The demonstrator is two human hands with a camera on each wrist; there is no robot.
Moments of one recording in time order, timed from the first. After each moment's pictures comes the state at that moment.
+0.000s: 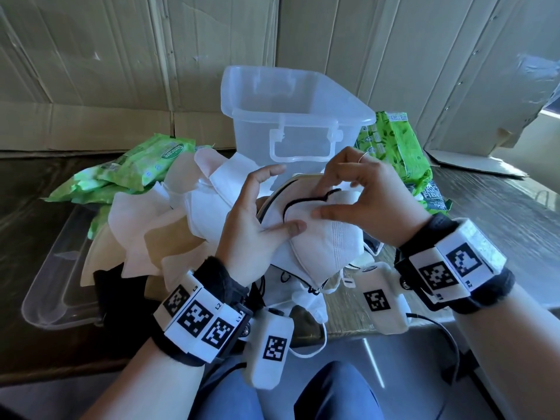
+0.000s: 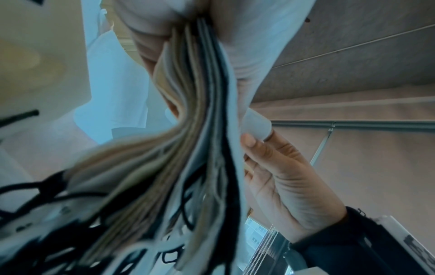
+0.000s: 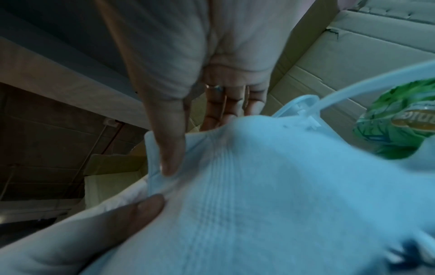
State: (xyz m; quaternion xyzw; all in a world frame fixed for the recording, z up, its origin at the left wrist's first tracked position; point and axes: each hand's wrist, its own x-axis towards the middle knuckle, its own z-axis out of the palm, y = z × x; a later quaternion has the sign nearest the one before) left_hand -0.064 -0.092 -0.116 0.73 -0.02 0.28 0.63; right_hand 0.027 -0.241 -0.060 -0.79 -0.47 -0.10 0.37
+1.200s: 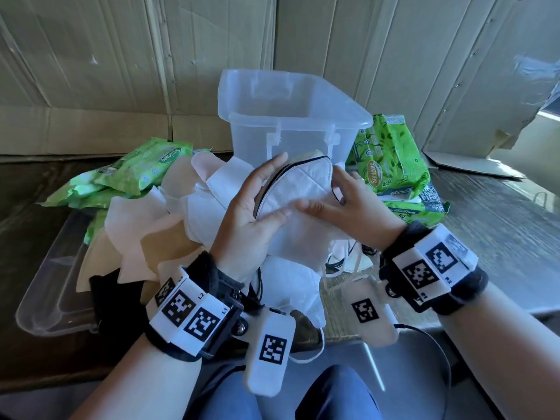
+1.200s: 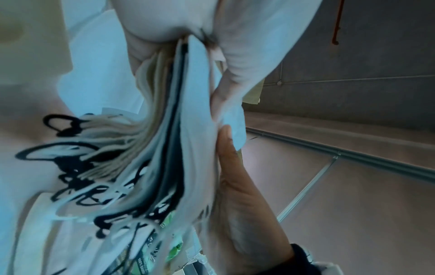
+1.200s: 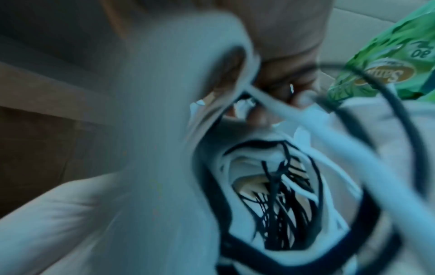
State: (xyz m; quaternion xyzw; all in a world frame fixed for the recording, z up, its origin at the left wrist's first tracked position) left_hand -0.059 -0.094 -0.107 0.70 -0.08 0.29 0.65; right_hand 0.037 -0.232 -0.080 -0.84 -0.37 0.00 0.39
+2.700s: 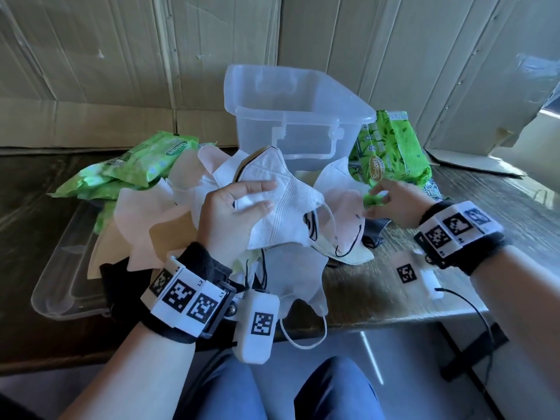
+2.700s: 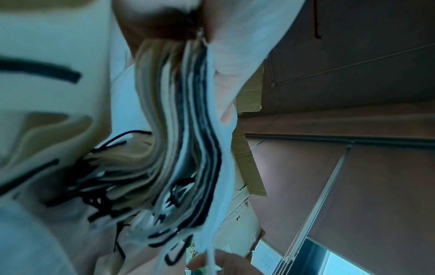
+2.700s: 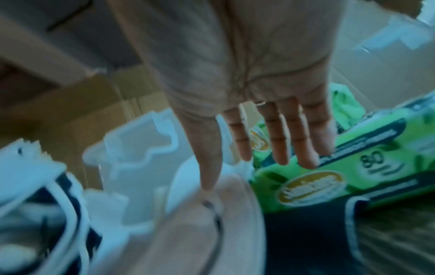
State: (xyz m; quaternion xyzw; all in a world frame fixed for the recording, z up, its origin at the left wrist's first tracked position) left_hand -0.063 -0.071 -0.118 0.72 0.05 0.33 0.61; right_hand 0.103 -0.285 -0.093 -0.97 -0.19 0.06 0.14
